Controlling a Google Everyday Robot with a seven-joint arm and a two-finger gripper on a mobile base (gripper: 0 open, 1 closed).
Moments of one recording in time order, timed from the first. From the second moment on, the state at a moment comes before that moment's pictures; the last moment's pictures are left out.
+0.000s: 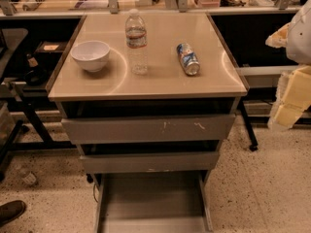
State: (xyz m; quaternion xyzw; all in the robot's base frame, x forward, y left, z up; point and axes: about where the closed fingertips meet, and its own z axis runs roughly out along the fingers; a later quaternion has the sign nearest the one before) arm 0.438 -0.217 0.976 -0.60 0.78 -0.03 0.16
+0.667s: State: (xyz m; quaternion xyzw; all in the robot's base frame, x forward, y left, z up) arm 0.474 -0.195 0.967 -0.61 0.77 0.00 0.19
